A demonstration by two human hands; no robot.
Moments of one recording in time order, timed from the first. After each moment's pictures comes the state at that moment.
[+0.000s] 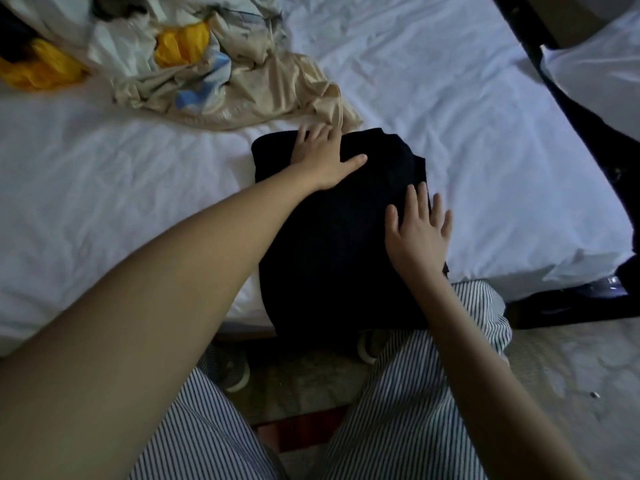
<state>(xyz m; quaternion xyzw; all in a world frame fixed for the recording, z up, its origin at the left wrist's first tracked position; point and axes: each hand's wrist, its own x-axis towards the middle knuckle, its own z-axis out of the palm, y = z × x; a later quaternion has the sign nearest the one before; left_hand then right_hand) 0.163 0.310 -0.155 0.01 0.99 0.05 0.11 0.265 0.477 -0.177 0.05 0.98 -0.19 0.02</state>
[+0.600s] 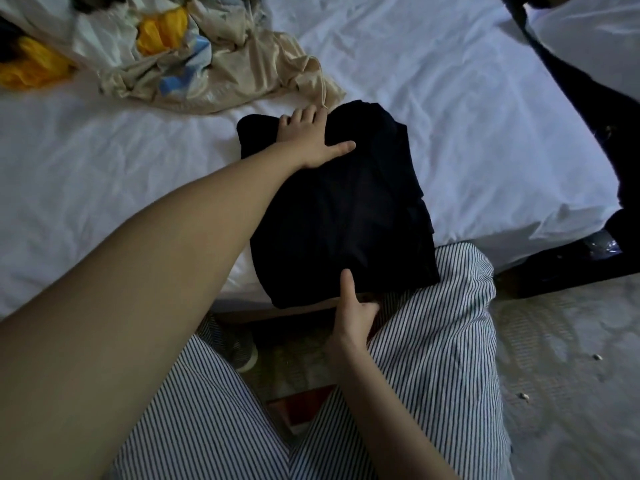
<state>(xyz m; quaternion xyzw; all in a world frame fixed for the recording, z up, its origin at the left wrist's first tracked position) 0.173 0.313 -0.152 0.03 0.99 0.03 0.12 0.406 0.416 -0.186 0.46 0.48 -0.74 0.12</state>
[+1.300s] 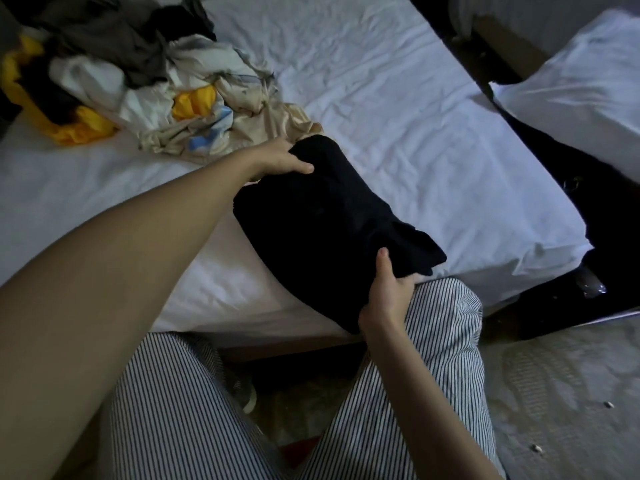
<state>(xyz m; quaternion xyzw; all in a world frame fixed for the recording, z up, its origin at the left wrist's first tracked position) 0.176 0.261 -0.075 -0.05 0.90 0.37 0.22 0.356 0.447 -0.126 0.34 0.49 -0.80 -0.02</state>
